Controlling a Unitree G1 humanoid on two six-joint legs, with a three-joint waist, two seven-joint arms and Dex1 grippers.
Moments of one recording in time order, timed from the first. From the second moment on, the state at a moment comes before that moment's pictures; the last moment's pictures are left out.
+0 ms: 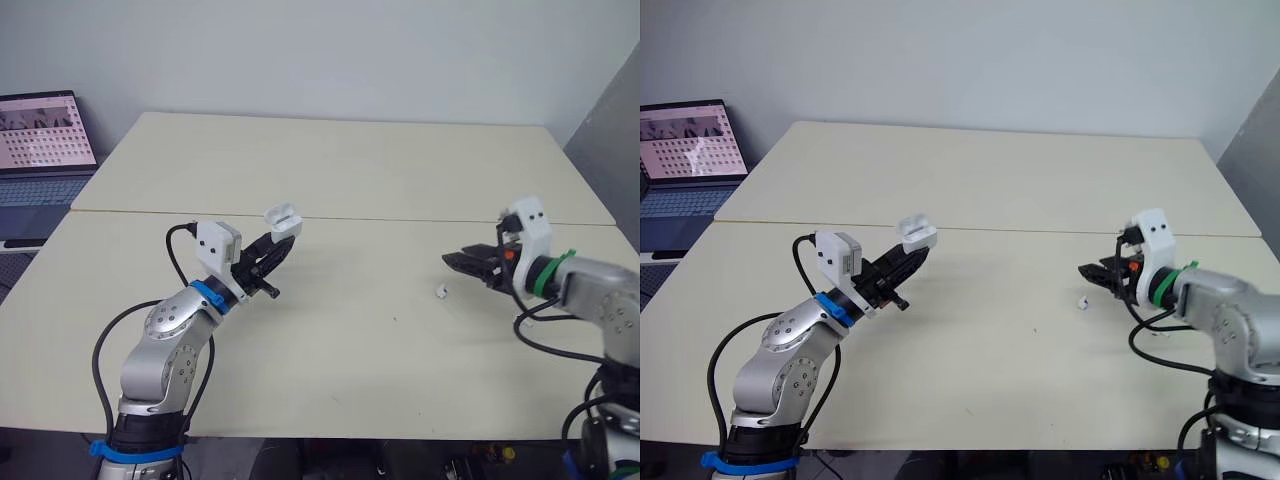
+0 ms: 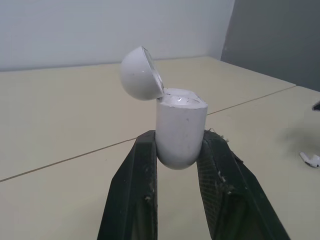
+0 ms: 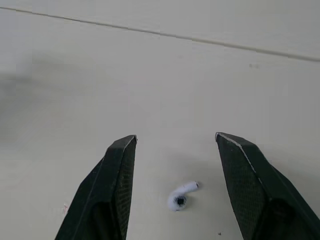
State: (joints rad) left arm -0.21 0.39 0.12 -0.26 -0.47 0.36 -0.58; right arm -0.49 -0.66 -0.29 -0.40 0.56 1.34 0.61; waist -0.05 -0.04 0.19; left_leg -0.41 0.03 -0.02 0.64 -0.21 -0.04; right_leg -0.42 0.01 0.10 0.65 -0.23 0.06
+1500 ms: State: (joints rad) left arm -0.20 0.39 0.12 -0.27 -0.46 0.36 -0.58; right arm -0.55 -0.74 0.18 0.34 0.12 0.18 1.19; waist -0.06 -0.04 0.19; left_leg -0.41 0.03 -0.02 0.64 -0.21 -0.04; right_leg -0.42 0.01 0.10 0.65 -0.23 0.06
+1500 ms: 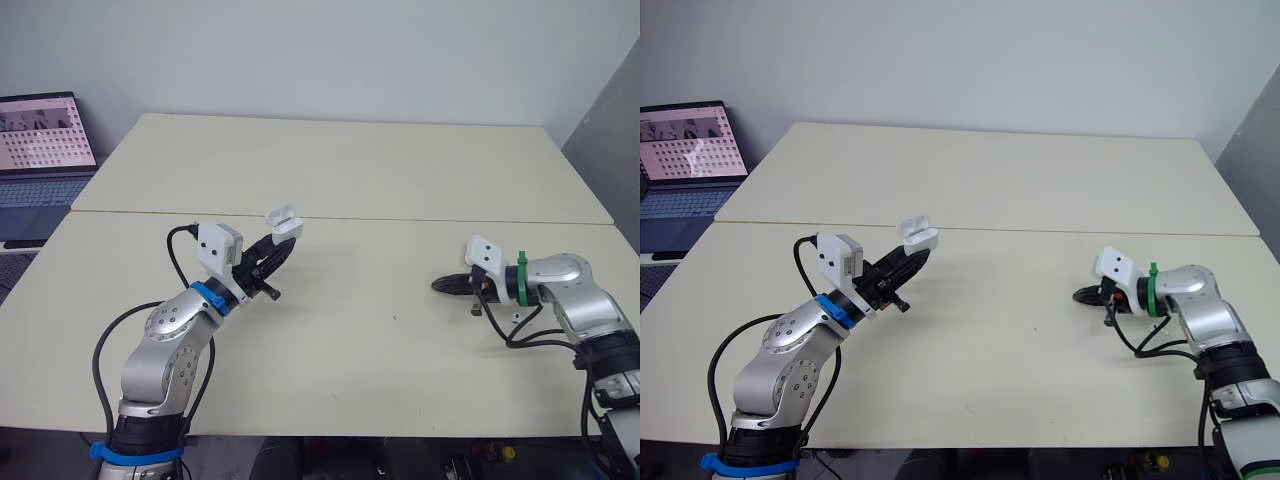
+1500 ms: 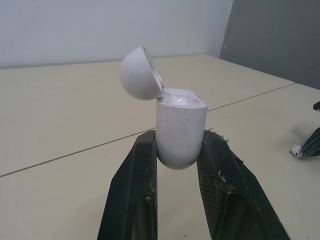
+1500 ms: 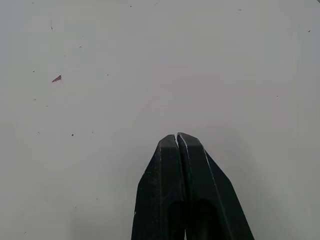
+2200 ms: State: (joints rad) left arm -0.19 0.39 0.12 -0.27 -0.46 0.36 -0.58; right arm -0.61 -0.77 0.12 0.42 0.17 0.17 1.26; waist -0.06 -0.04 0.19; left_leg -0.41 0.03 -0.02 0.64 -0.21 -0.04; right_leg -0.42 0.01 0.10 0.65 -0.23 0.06
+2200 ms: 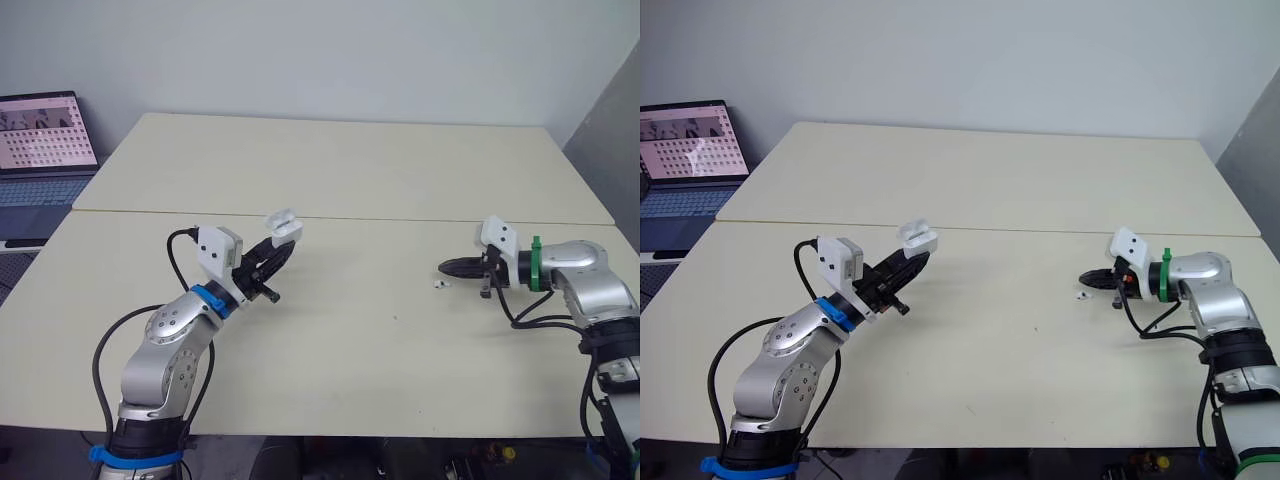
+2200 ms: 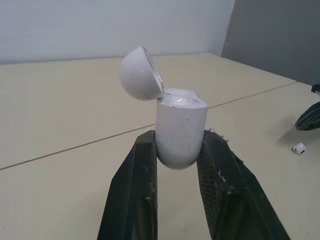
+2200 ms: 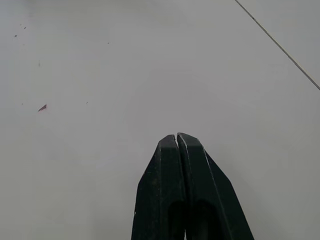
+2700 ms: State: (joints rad) left arm -0.20 0.39 0.12 -0.27 -0.46 0.36 -0.58; right arm -0.55 -0.75 0.12 0.41 0.13 0.14 1.22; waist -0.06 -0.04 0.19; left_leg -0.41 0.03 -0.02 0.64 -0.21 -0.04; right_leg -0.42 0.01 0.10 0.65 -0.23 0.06
